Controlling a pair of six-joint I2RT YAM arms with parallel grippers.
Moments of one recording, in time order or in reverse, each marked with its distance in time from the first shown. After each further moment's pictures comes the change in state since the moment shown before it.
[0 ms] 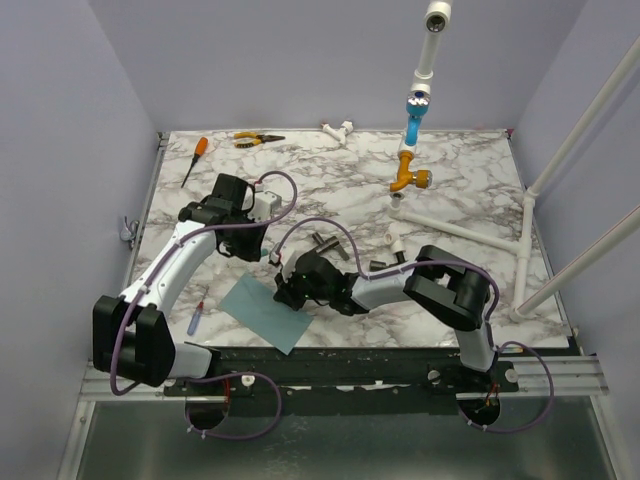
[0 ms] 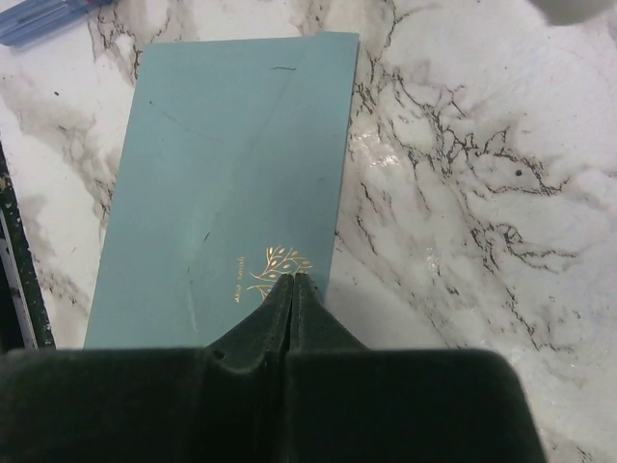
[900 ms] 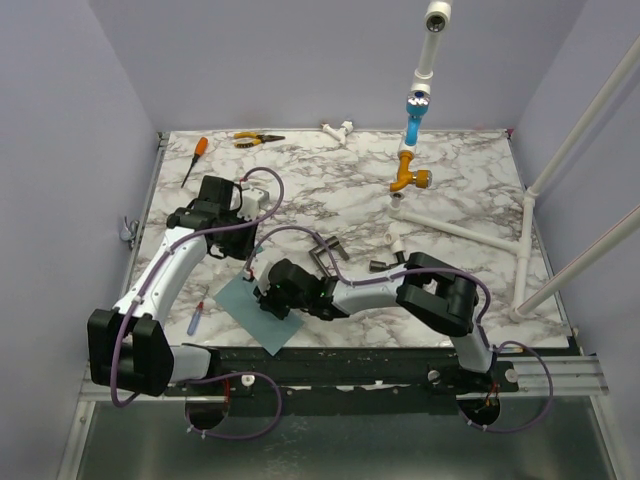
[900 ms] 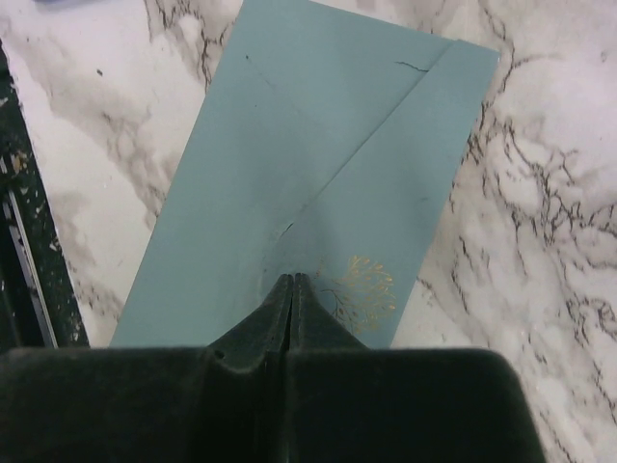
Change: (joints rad) left arm 0.071 -0.037 -0.026 0.050 0.053 -0.045; right arm 0.101 0.038 0.179 -0.246 0.073 -0.115
